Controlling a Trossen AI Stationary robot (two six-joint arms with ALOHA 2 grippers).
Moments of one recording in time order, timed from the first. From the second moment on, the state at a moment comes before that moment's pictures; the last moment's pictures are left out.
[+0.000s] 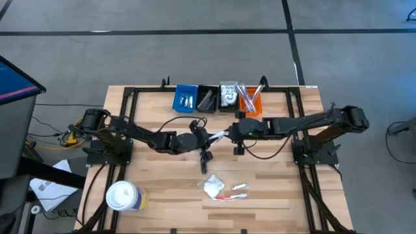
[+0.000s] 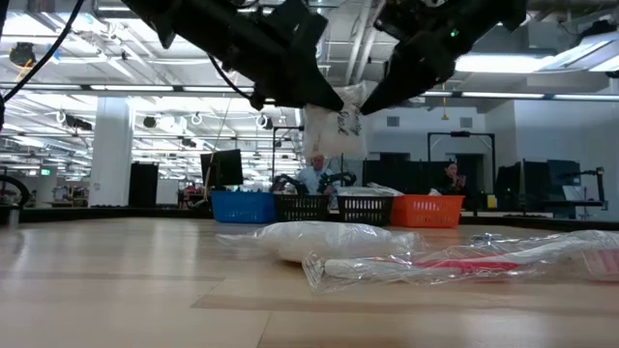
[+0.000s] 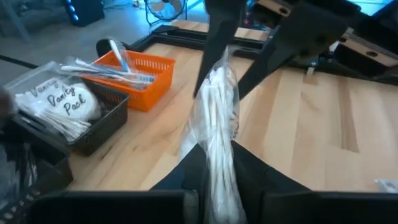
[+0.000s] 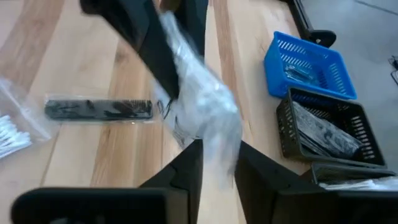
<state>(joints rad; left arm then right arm) -0.13 1.67 0.92 0.34 -0.54 -0.19 0.03 1.39 0.90 -0.19 0.26 -0.19</state>
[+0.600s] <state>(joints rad) -0.18 1.52 0.89 0.32 -0.50 -0.24 0.00 0.90 0.63 0.19 -0.13 -0.07</state>
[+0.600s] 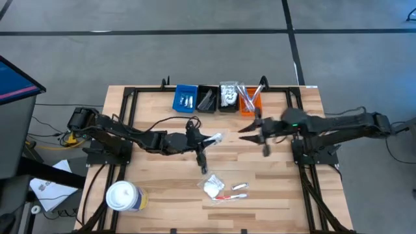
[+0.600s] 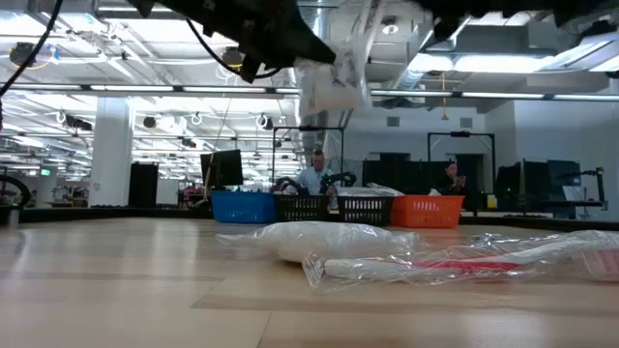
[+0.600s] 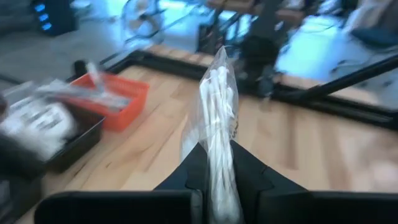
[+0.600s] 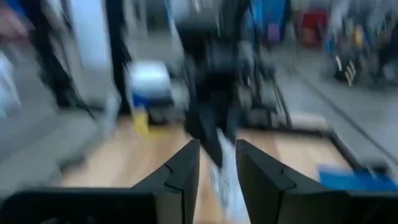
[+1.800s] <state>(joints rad) -0.15 1.51 0.76 0.72 -0.10 -0.24 0.00 1.13 0.65 0.27 -0.29 -0.01</state>
